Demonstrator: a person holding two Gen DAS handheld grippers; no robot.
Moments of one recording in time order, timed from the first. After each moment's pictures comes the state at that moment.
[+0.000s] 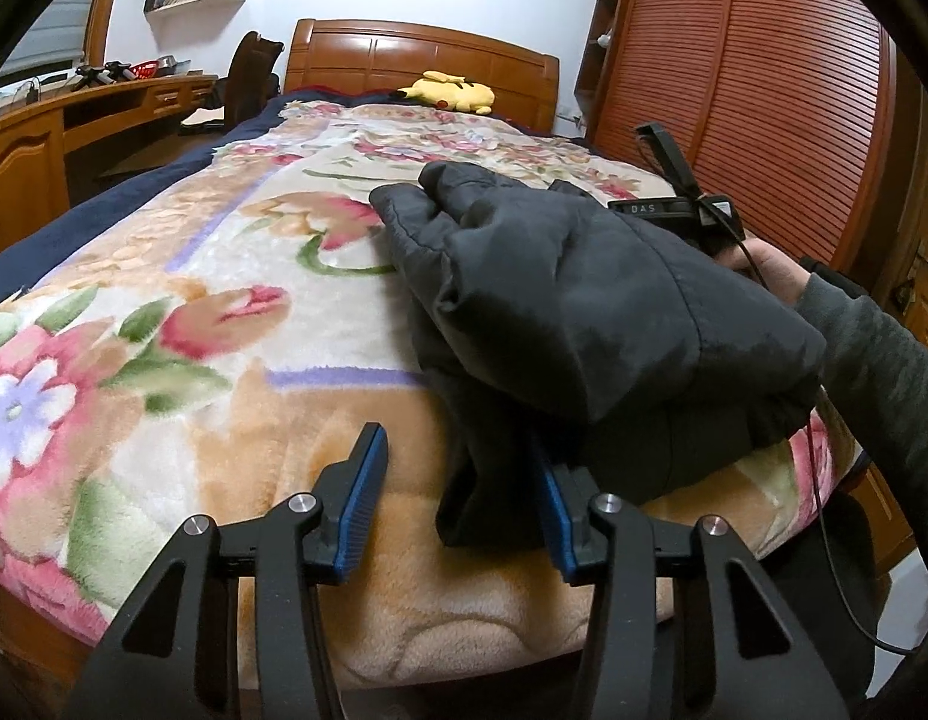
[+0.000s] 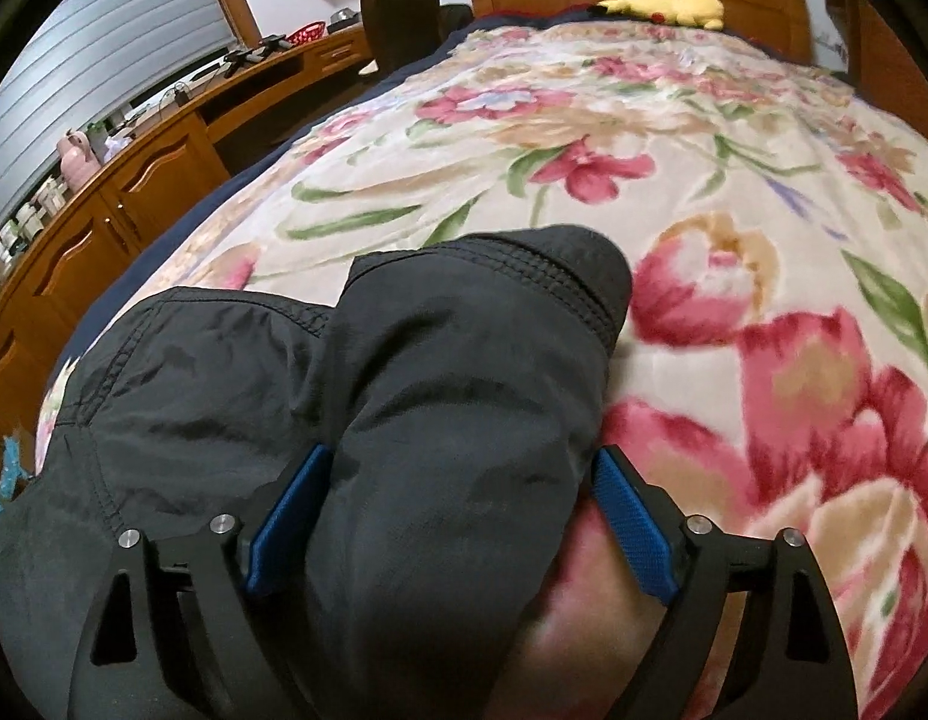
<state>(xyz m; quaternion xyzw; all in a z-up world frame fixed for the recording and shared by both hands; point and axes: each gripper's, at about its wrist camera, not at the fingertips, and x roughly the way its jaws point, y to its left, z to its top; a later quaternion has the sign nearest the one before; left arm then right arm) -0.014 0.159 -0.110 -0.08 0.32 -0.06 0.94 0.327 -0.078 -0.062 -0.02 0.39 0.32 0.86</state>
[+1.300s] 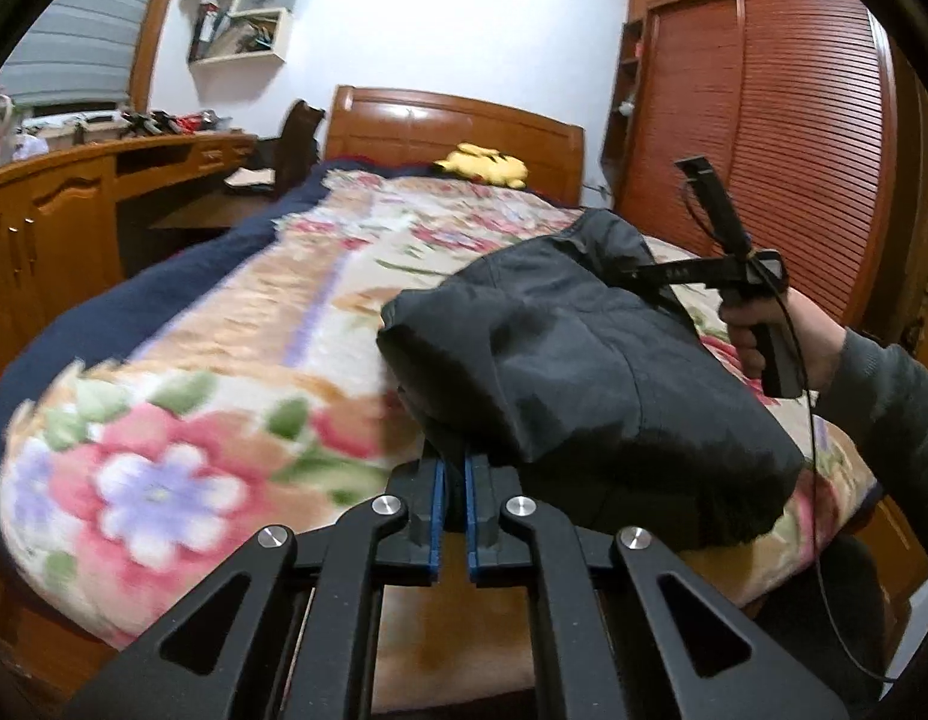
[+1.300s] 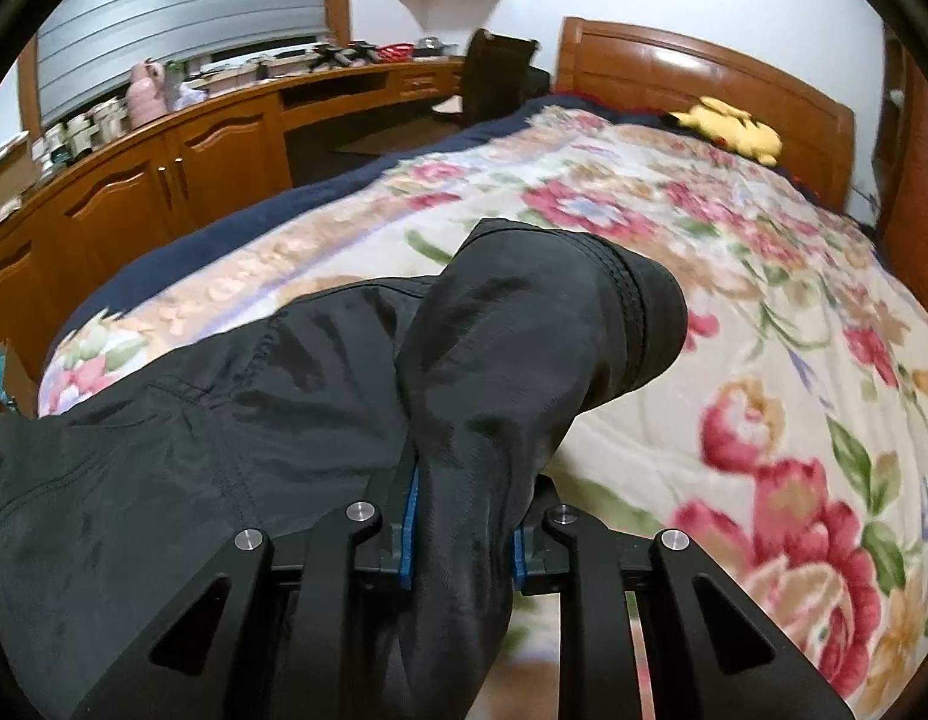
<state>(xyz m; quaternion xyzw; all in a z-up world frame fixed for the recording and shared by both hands) -0.048 0.241 -0.065 -0.08 0.24 -0.01 0.97 0.253 -0.004 -0.004 -0.13 0.29 0.35 0.88</state>
